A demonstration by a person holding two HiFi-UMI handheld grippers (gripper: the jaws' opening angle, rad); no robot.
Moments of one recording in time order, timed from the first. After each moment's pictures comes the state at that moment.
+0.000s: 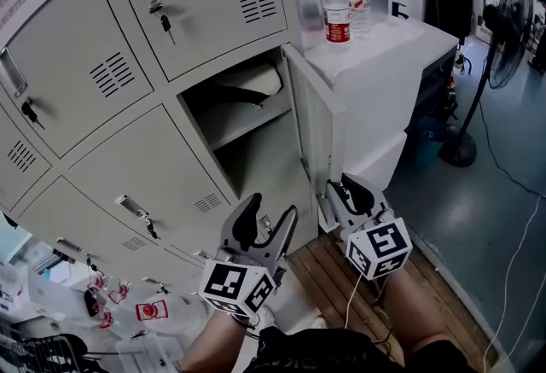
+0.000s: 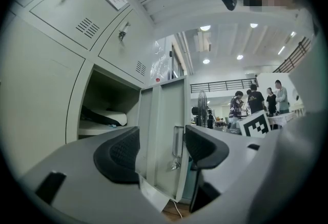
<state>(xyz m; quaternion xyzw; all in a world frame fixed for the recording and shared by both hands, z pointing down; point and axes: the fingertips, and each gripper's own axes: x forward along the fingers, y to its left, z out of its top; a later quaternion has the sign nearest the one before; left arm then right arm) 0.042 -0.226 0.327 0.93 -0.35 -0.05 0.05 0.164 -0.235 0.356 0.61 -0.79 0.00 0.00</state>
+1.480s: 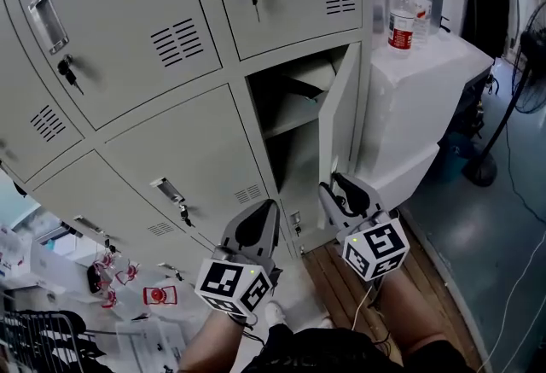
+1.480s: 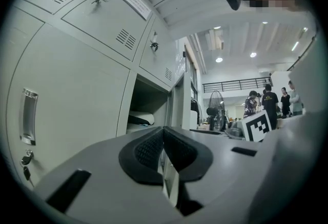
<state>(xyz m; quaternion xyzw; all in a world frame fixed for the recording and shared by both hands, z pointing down) -0.072 -0.259 0.338 0.90 -0.42 -0.05 0.08 0.041 -0.281 0.357 0.54 -0.84 0.01 -0.01</state>
